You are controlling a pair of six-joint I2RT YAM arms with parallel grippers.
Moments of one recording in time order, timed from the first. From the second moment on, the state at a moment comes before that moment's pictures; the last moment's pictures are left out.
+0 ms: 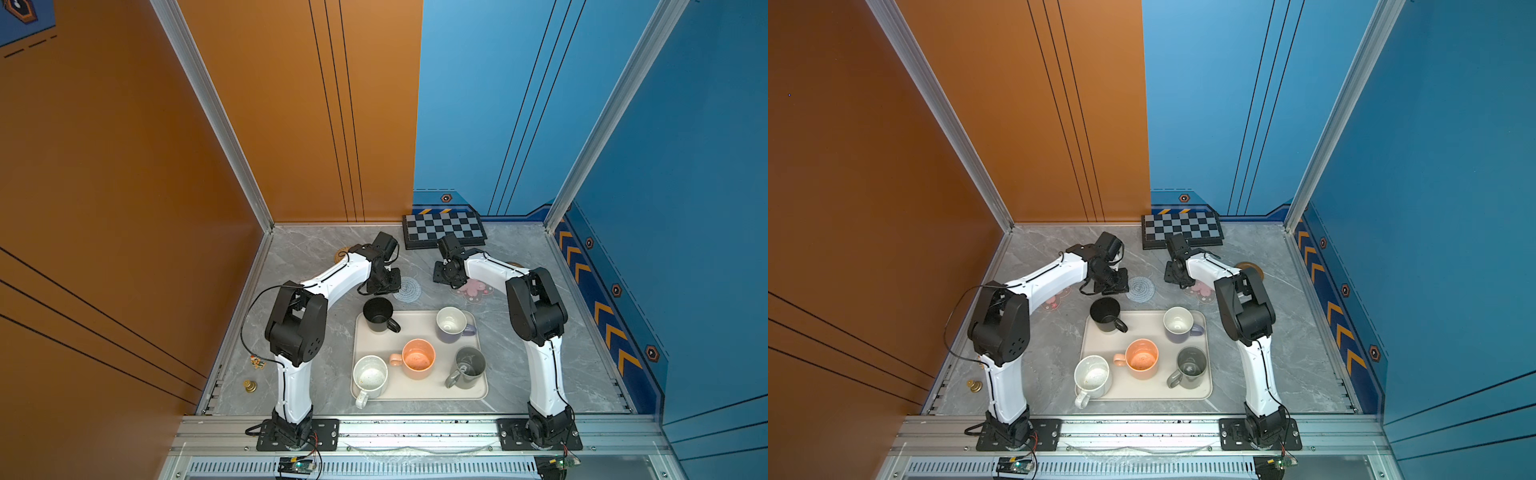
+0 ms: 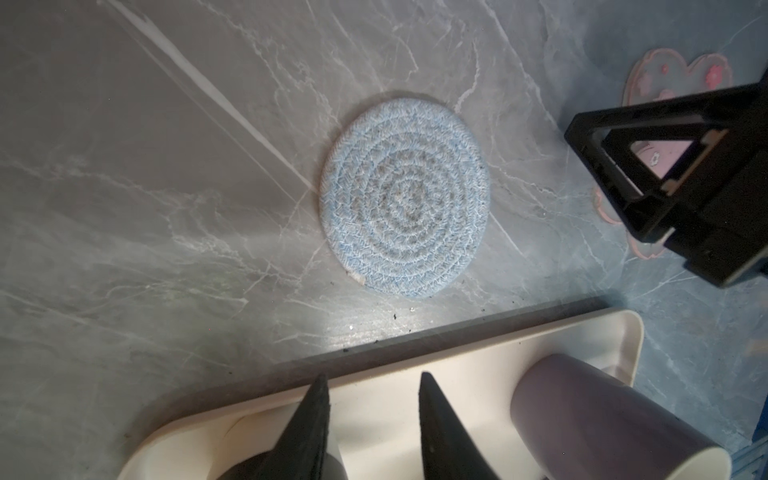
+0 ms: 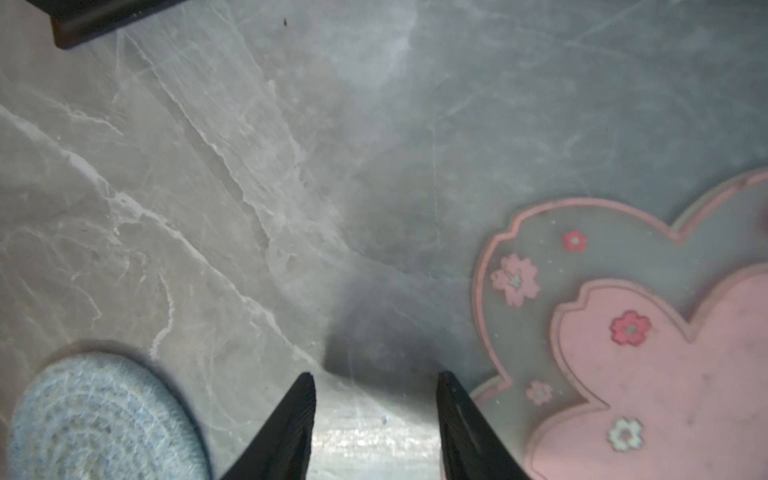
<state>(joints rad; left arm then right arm) -0.48 1.95 1.56 -0.80 0.16 -0.54 0.41 2.15 1.57 -0.53 0.06 0.56</state>
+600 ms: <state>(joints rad) -0.48 1.93 1.55 -0.80 0.16 -0.54 0.39 2.03 1.41 -0.59 0.06 0.55</state>
